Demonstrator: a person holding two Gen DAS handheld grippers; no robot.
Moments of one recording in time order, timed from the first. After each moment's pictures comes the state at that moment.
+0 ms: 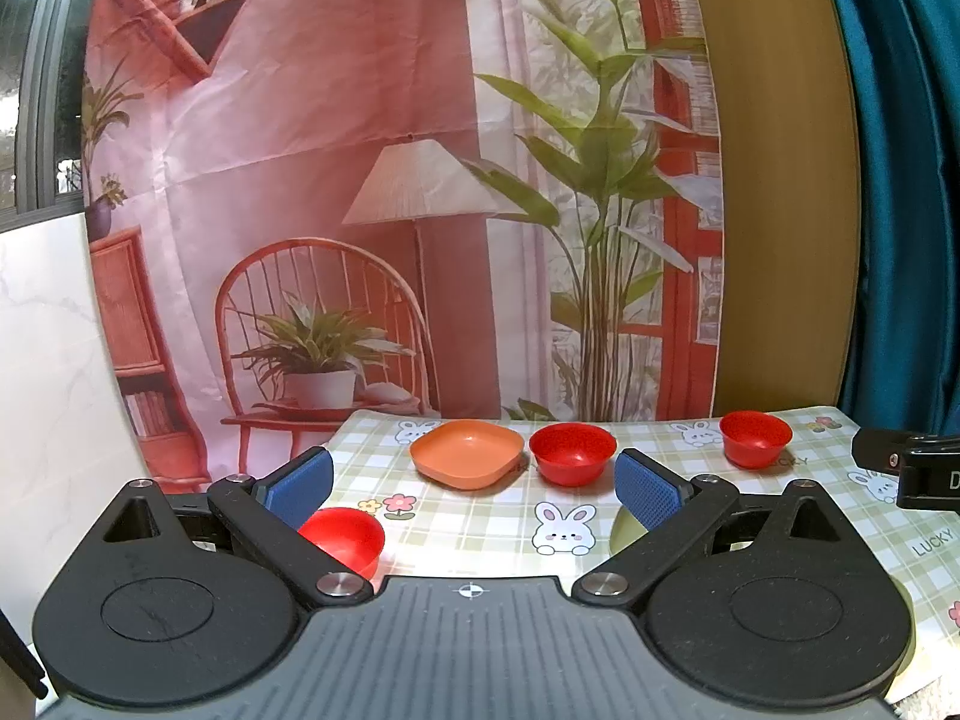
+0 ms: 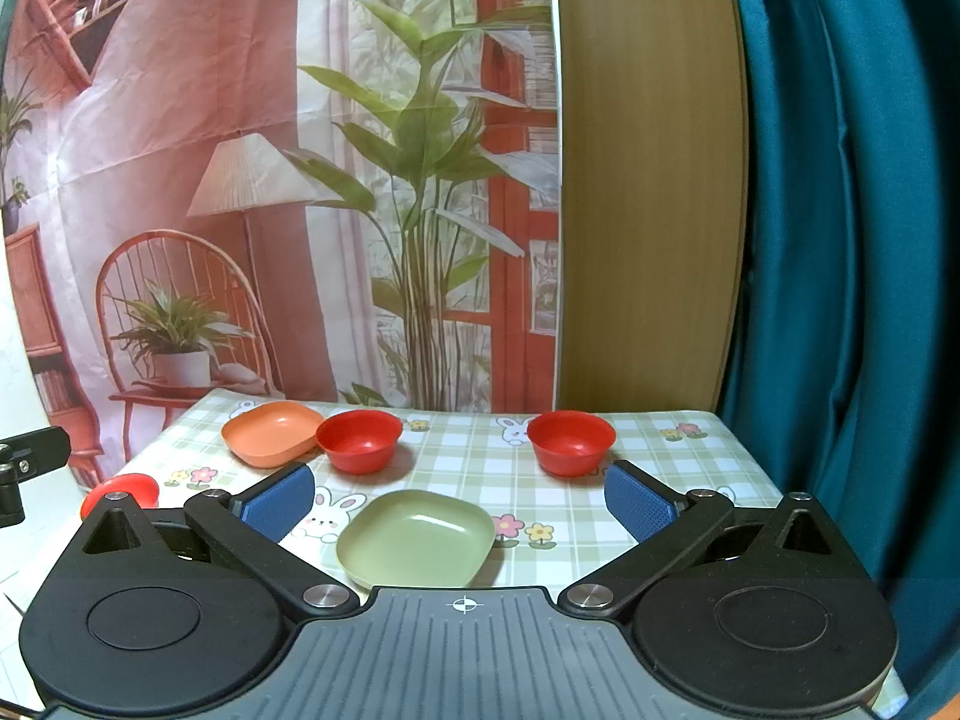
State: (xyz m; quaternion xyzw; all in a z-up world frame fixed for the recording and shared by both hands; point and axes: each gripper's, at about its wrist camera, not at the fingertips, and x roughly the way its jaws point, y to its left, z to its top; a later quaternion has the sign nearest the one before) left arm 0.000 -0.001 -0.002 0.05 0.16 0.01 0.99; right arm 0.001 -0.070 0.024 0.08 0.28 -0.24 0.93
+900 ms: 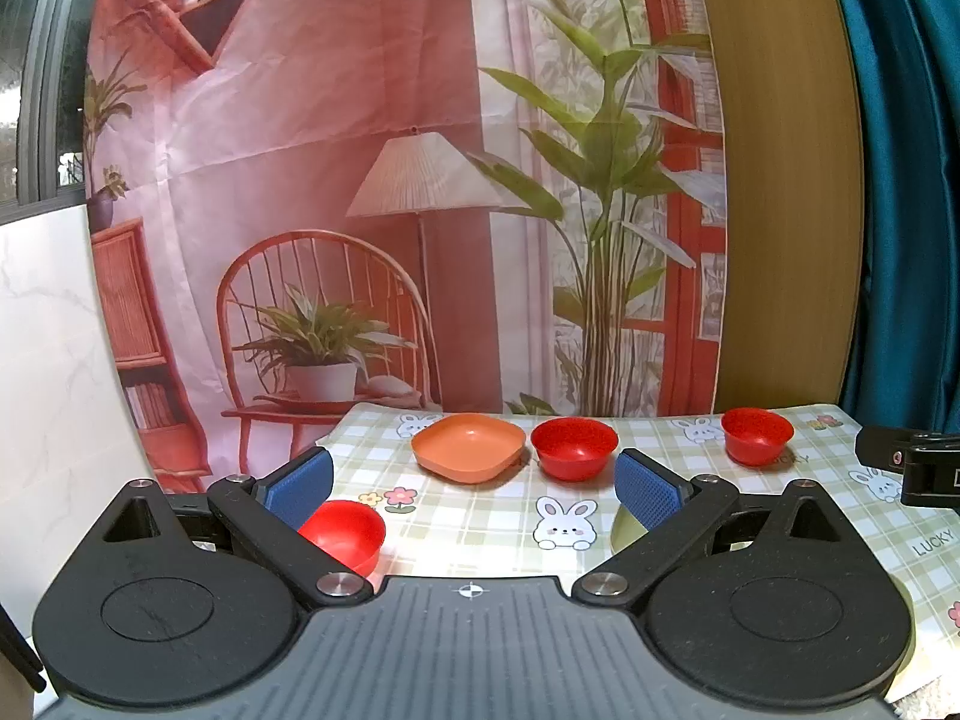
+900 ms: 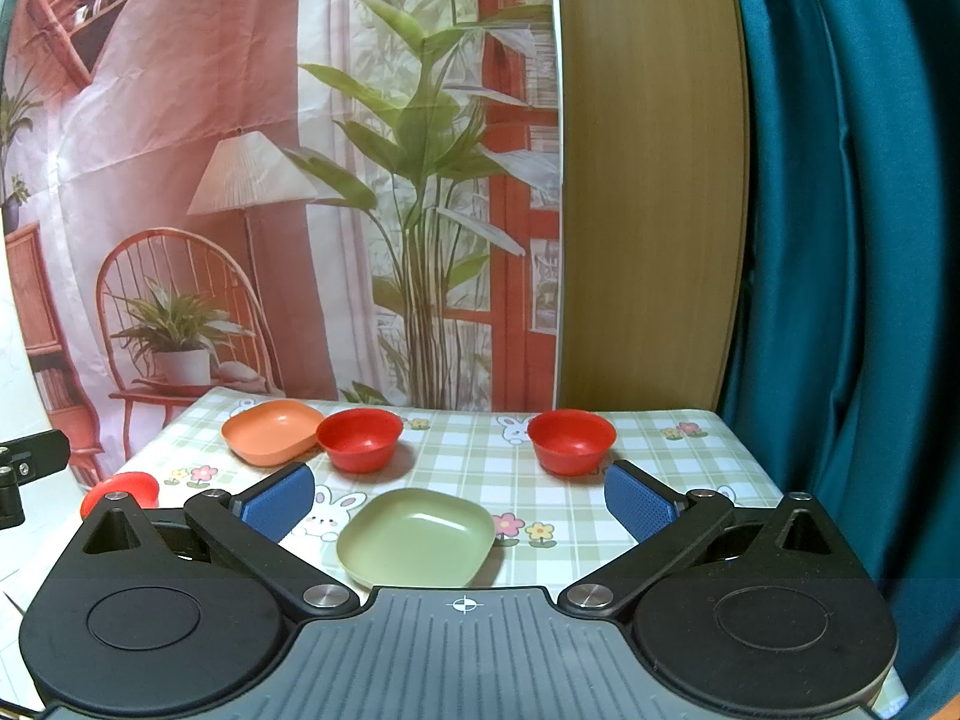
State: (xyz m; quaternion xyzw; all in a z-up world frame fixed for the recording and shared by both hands) left arm 0.002 0.000 -0.003 0.05 0.17 0.01 0.98; right arm 0.002 -0.068 0.024 0.08 0.28 -0.24 0.92
